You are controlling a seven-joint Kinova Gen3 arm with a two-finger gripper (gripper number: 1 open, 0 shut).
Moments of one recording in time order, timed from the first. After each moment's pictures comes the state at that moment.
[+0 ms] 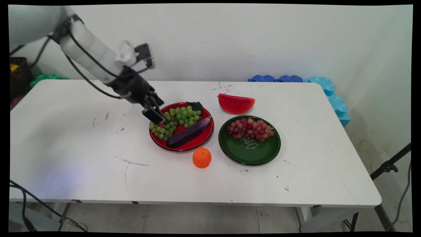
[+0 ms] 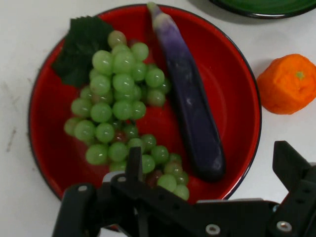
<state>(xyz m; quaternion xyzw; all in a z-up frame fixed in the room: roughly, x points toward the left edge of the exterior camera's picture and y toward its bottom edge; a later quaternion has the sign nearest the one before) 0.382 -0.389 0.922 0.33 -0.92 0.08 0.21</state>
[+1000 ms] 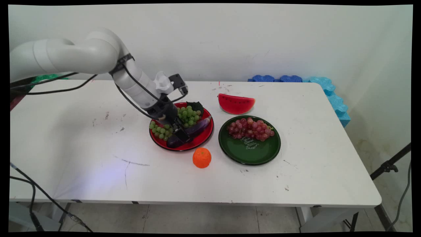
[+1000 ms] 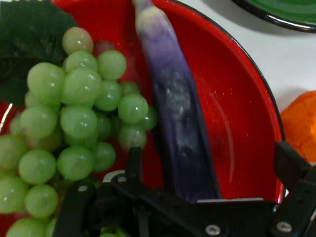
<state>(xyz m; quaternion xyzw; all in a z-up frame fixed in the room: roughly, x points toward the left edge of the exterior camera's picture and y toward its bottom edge) 0.325 -0.425 0.830 0.37 -0.91 0.05 0.19</state>
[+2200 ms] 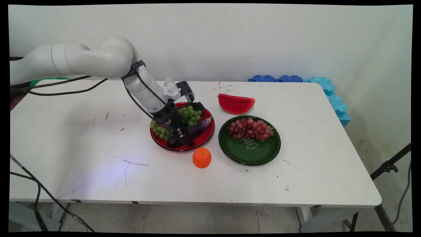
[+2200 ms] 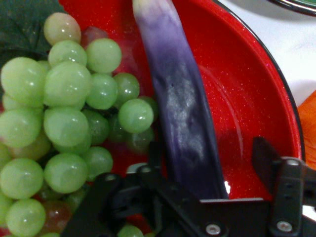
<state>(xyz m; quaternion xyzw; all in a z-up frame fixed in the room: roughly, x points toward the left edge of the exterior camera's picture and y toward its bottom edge) 0.312 -0.437 0.810 0.36 -0.92 0.03 0.17</state>
